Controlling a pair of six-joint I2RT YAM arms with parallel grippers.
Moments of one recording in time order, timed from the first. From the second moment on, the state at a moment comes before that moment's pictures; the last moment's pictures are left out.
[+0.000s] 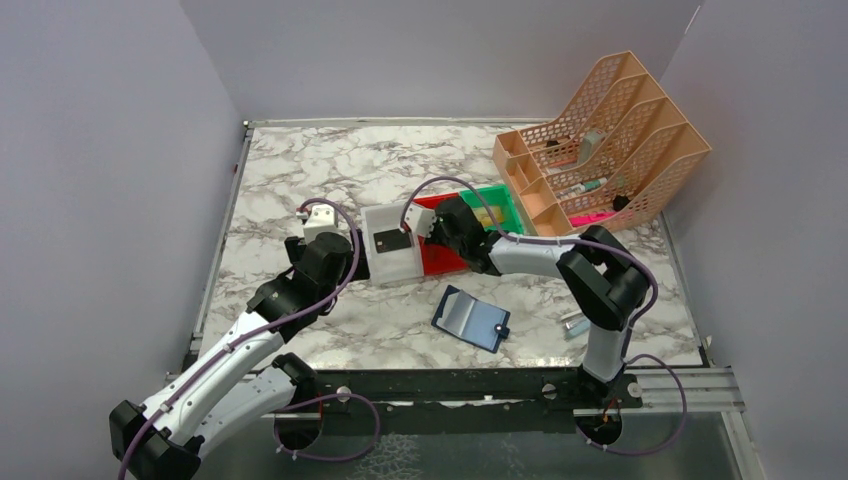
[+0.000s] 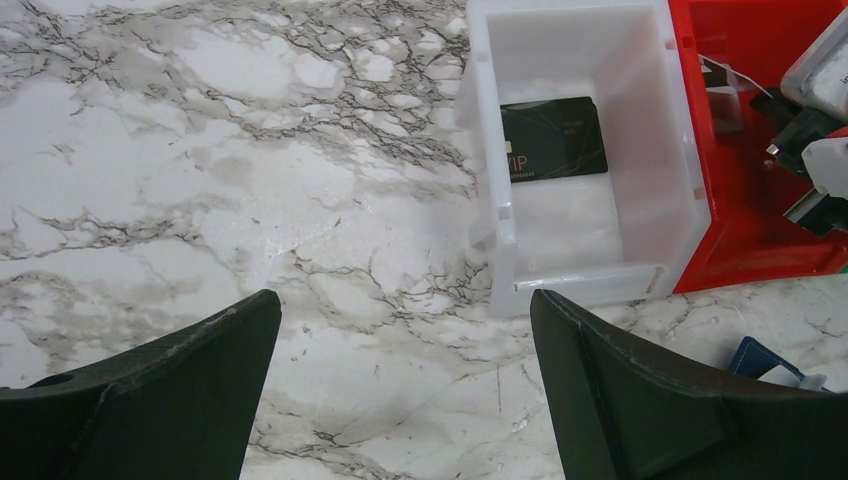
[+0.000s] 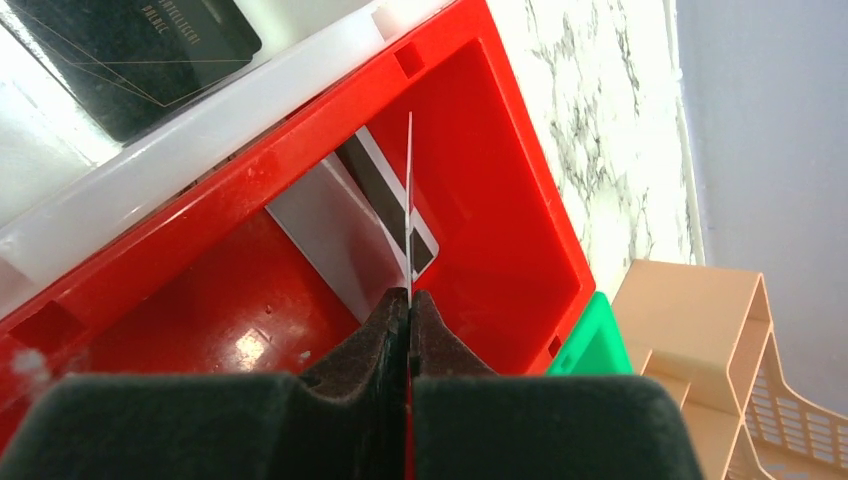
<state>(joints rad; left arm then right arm) -0.65 0.78 0.68 -0.55 -0.55 -0.48 0.80 1.87 1.05 0.24 0.24 -0.74</state>
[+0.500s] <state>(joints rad) -0.64 0.79 0.68 -0.56 -0.55 -0.47 0.80 1.94 1.13 0.17 0.24 -0.77</state>
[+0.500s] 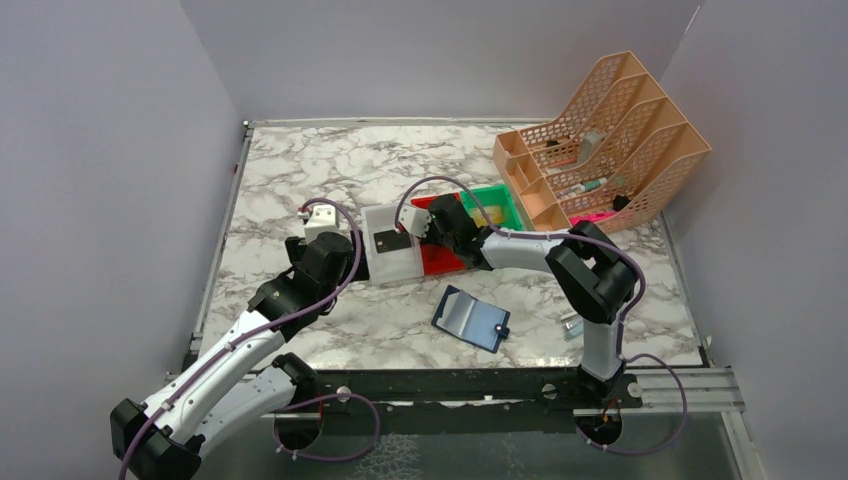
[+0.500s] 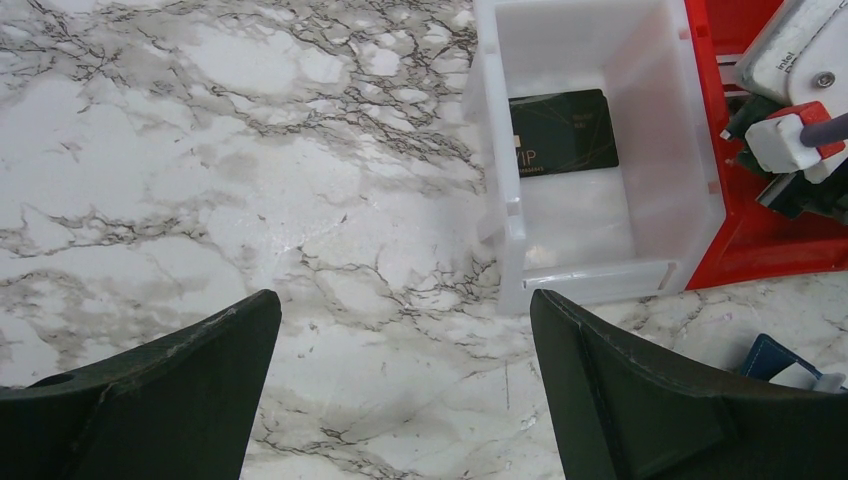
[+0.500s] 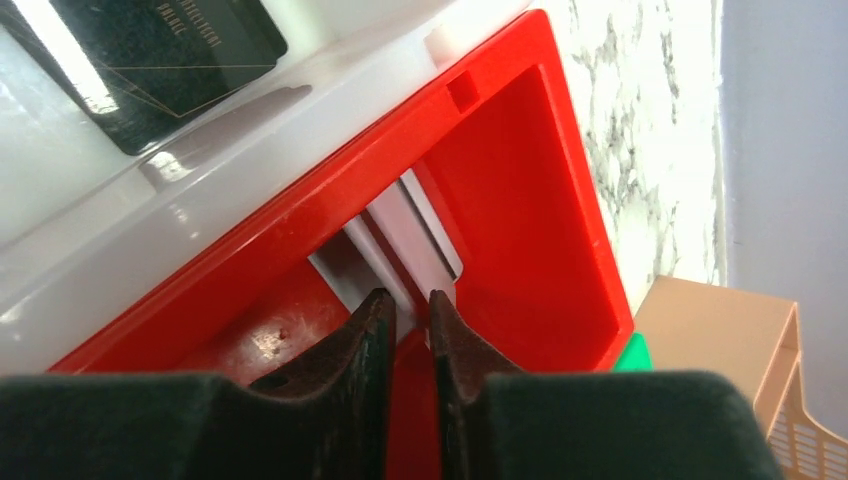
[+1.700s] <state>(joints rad) -0.63 0.84 0.68 -0.56 -0.53 -0.47 0.80 1.32 0.86 0.04 0.13 0.19</state>
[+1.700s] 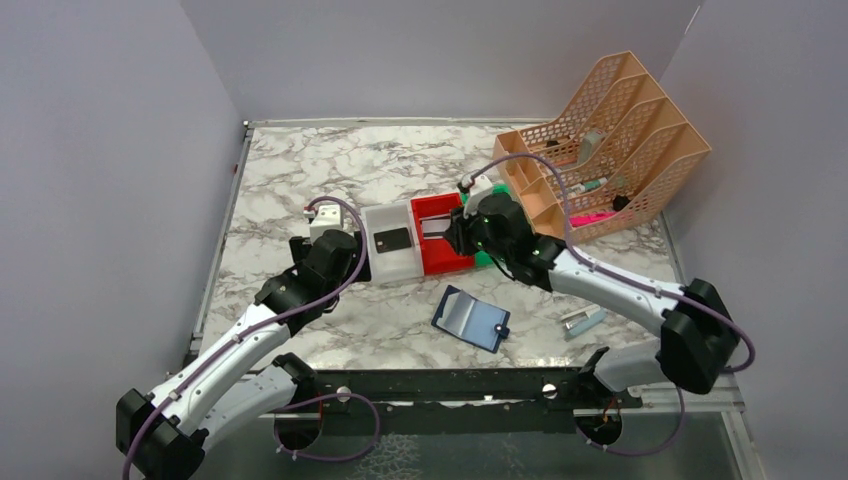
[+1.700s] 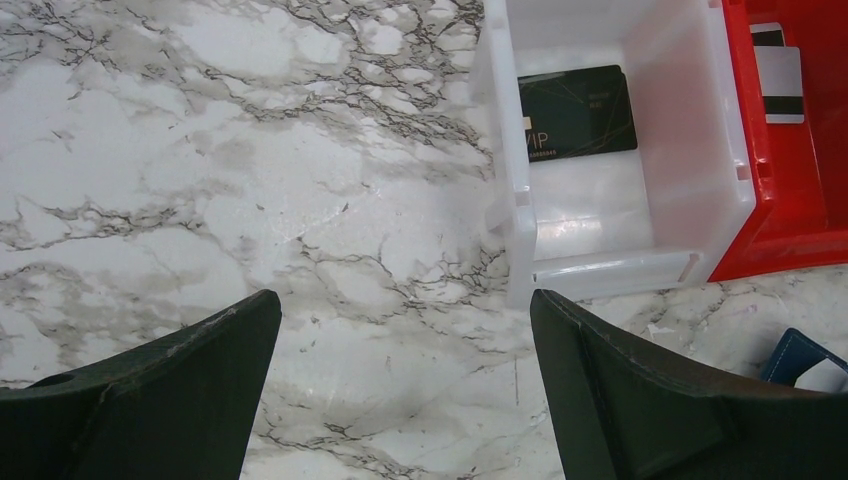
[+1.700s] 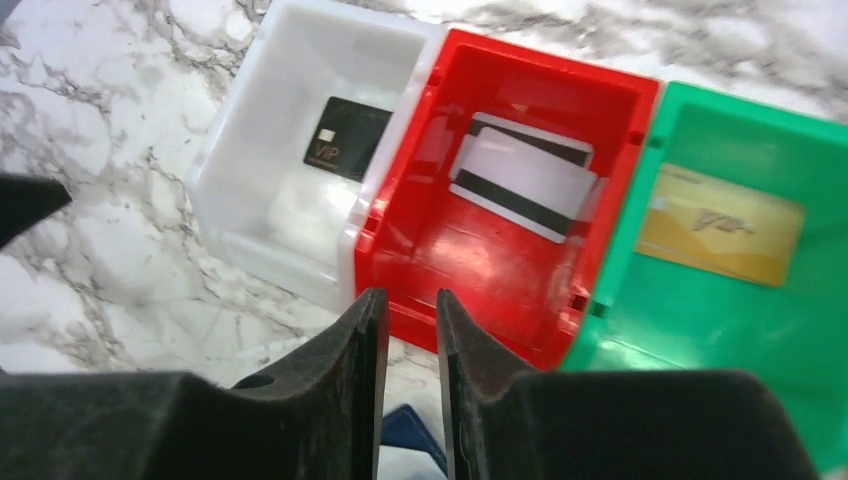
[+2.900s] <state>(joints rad) -0.63 0.84 0.68 -0.56 -0.52 -0.47 0.76 2.07 1.47 -0.39 0.30 0.40</state>
